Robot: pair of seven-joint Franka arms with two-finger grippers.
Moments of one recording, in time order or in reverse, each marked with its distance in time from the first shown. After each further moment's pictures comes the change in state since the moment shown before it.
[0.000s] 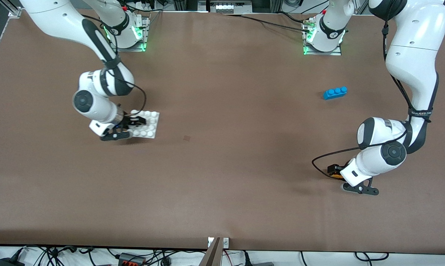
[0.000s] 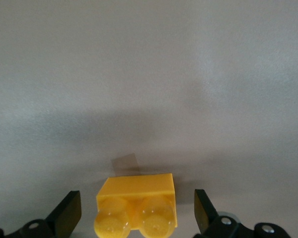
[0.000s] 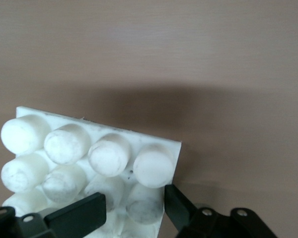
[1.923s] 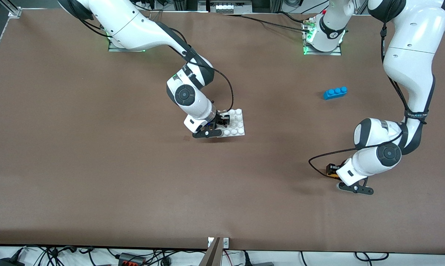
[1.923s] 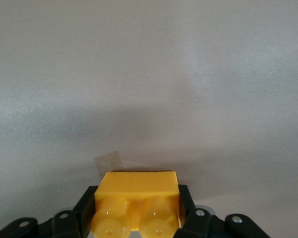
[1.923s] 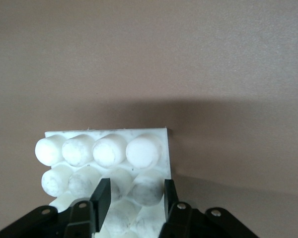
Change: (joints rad) left arm 0.000 0.006 -0.024 0.005 0.000 -0.023 0.006; right arm 0.404 0.330 0.134 0.542 0.011 0.013 0.537
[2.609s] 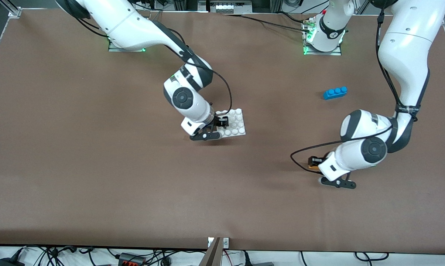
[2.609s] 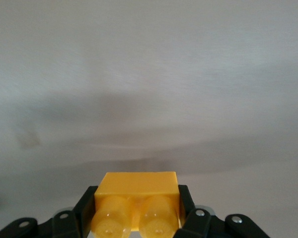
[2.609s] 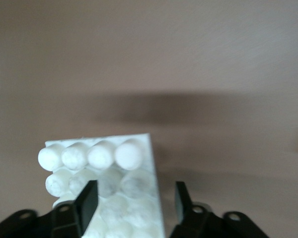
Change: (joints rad) left arm 0.004 -0.061 -0.186 0.013 0.000 -0.180 -0.227; right arm -0.049 -0.045 -0.004 0.074 0.000 -0.202 0.000
